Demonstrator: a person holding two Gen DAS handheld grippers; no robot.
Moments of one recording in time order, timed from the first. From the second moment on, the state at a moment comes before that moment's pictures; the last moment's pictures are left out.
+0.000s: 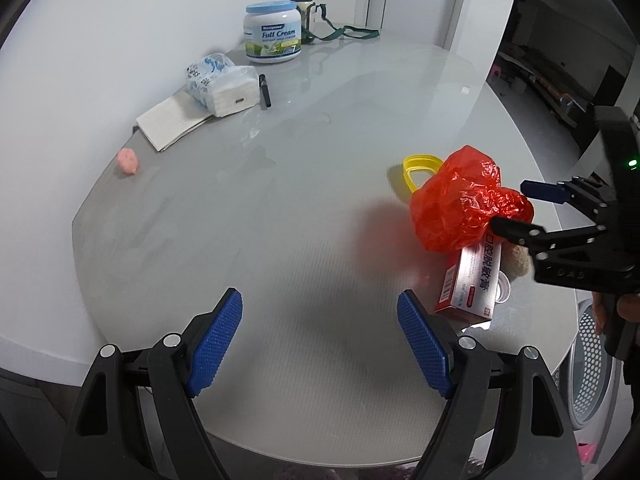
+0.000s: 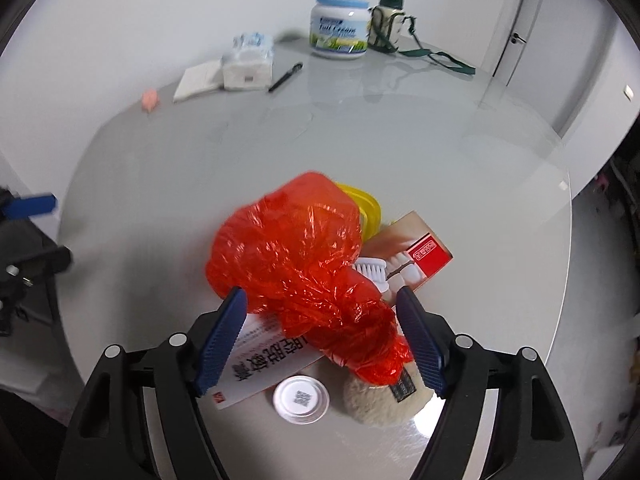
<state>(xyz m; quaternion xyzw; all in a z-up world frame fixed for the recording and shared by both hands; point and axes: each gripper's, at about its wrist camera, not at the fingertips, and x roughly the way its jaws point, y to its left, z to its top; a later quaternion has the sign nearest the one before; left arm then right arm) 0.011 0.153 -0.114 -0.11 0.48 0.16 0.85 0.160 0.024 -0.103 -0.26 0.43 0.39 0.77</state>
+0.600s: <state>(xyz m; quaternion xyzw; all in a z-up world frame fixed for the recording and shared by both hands) 0.026 0.145 -0.117 -0.10 0.49 0.14 0.86 0.159 0.008 -0.114 -0.15 0.47 0.38 0.78</state>
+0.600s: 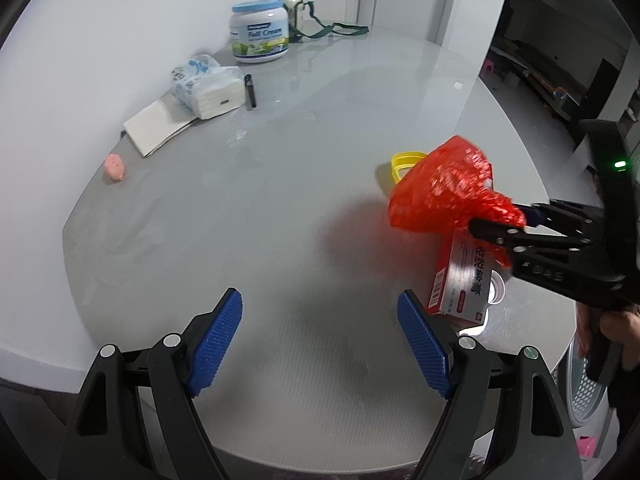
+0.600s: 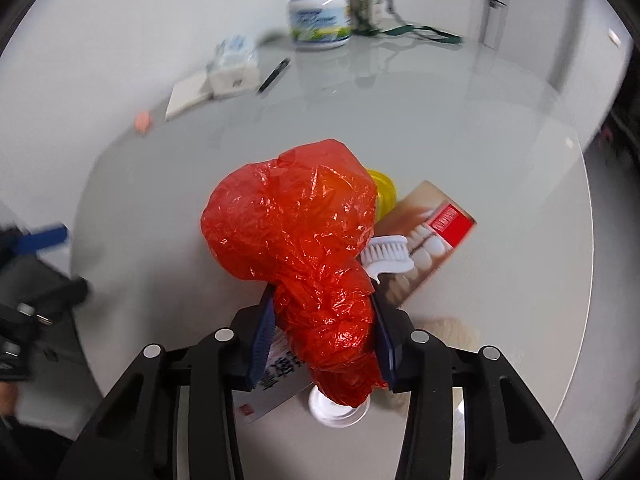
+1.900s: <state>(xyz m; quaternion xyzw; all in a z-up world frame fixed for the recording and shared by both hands) 0.220 0.183 -0.195 -0.01 0.50 0.08 0.86 0.072 -0.119 -0.087 0.11 0.49 0.12 0.86</state>
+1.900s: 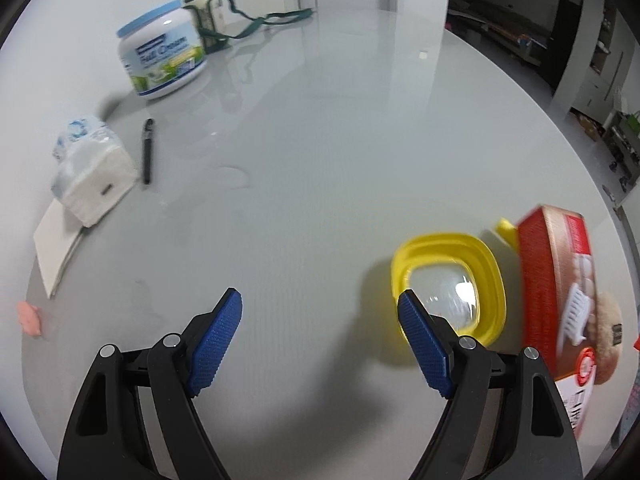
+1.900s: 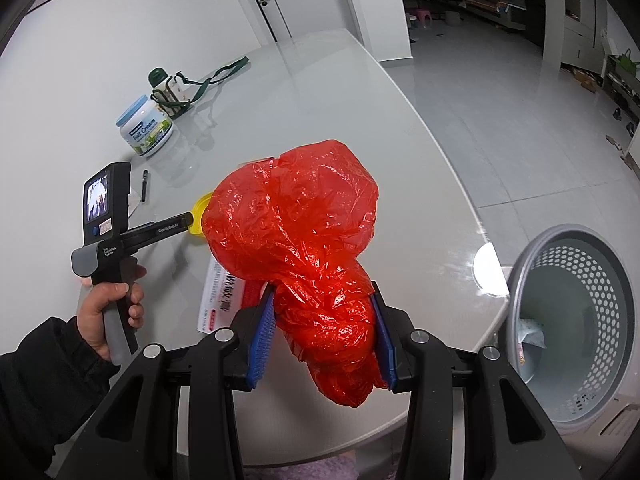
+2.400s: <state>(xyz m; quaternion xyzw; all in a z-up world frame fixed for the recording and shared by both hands) 0.196 0.160 -0.181 -0.02 0.50 0.01 0.87 0.064 -0.112 -0.078 0.11 0.49 0.12 0.86</state>
